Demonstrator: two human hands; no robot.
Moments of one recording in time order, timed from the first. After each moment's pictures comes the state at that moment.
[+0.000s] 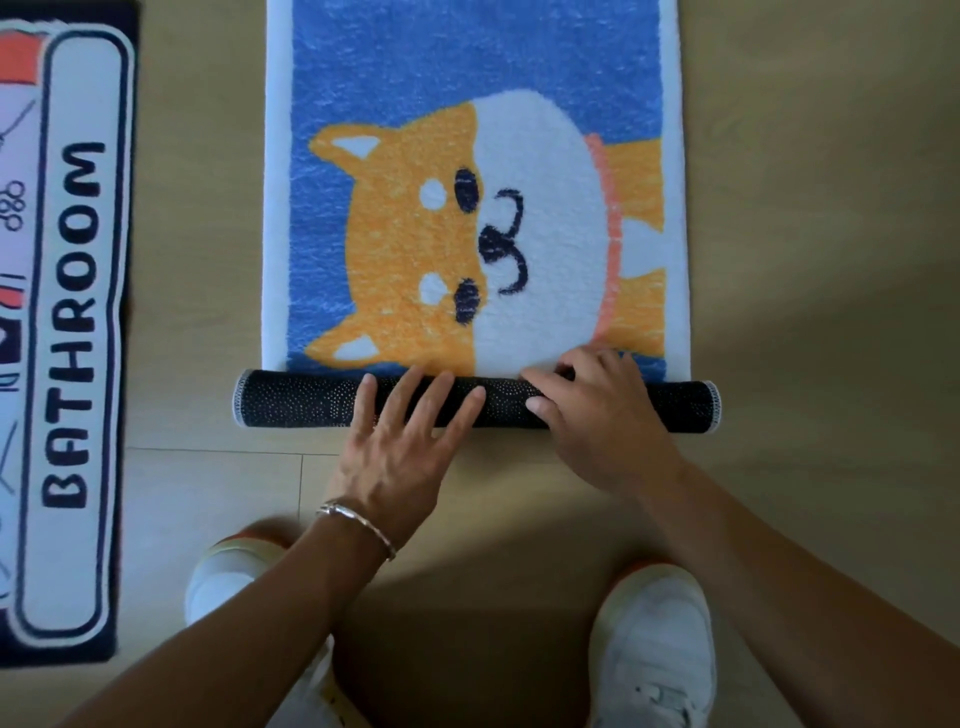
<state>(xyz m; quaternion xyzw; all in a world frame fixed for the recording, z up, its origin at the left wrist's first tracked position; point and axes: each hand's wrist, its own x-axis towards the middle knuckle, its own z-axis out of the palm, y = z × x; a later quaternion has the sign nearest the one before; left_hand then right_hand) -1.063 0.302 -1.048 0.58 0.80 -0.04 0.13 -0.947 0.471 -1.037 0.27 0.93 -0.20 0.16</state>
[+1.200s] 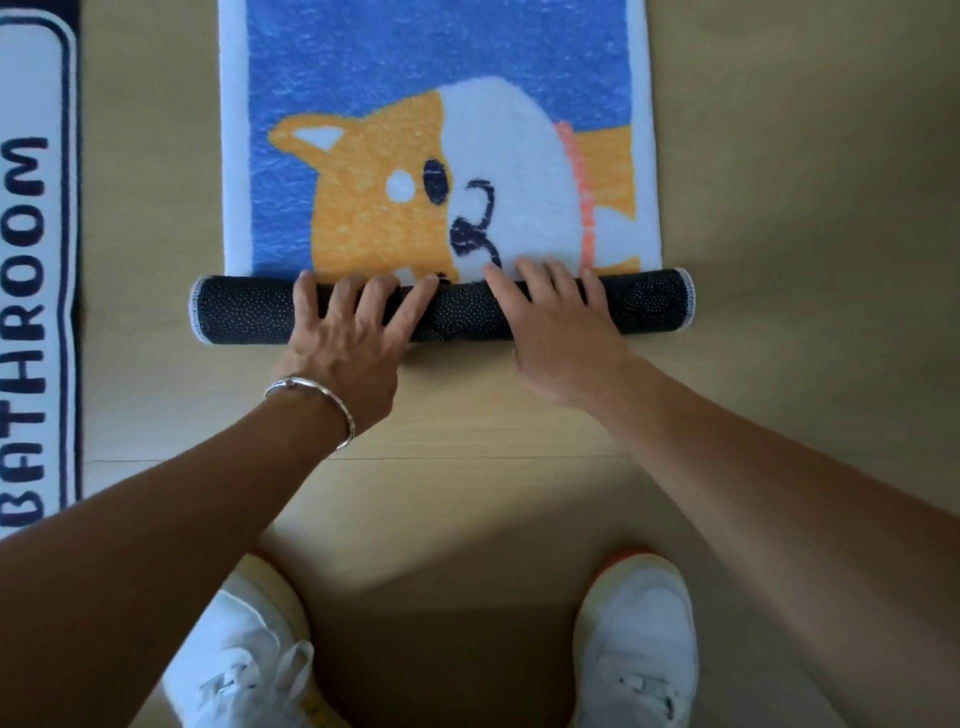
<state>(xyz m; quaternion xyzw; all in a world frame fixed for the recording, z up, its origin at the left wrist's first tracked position) -1.129 0.352 -1.046 0.56 0.81 -0.16 0.08 -1.000 0.502 -1.034 0.25 0.93 -0.13 0.24</state>
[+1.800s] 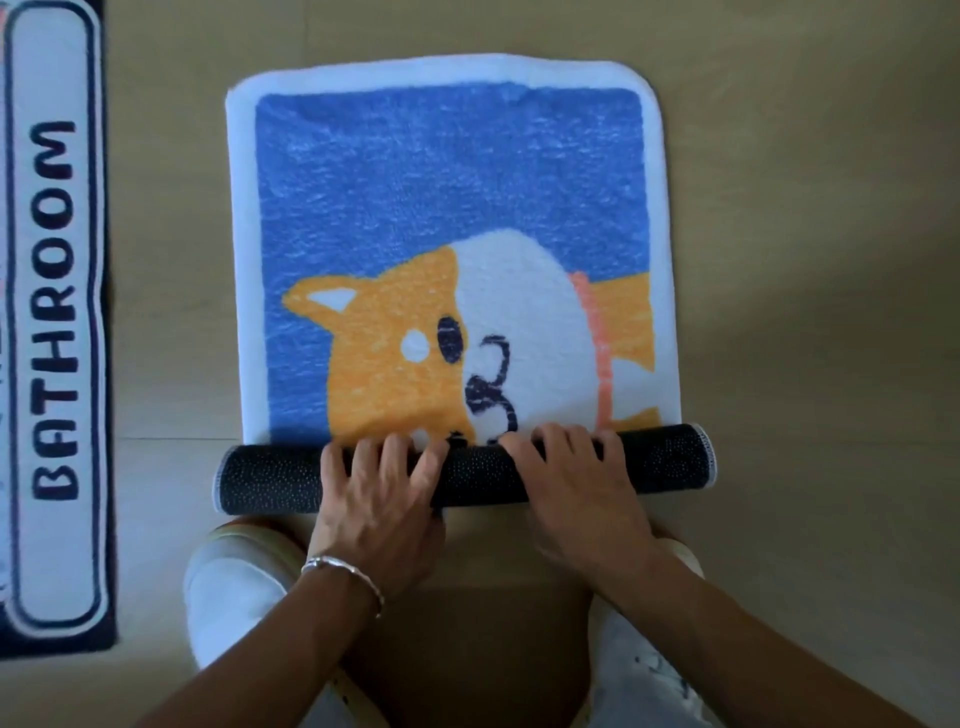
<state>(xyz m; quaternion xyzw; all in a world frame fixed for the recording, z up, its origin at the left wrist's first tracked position) -1.033 0.266 -1.043 0.52 0.83 -0.08 0.16 -0.902 0.402 -1.040 0.24 0.95 -0.12 0.17</state>
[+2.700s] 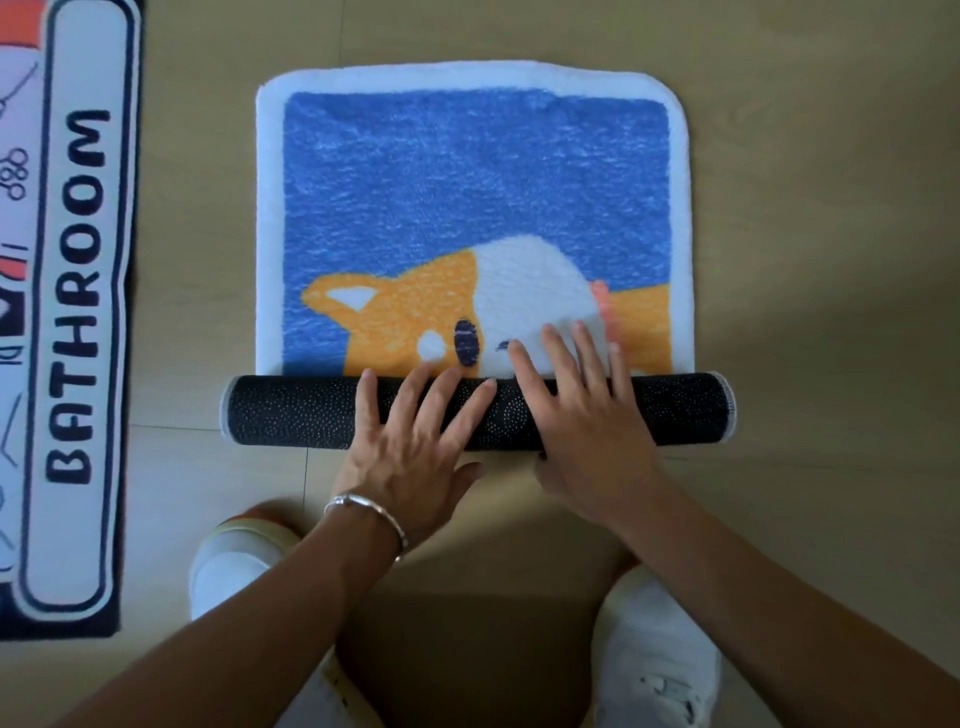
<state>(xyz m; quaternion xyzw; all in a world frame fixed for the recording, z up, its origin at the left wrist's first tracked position) -1.053 0.295 -1.046 0.56 0.81 -0.06 0.15 -0.943 0.438 -1.040 0.21 0.97 -0.07 0.14</state>
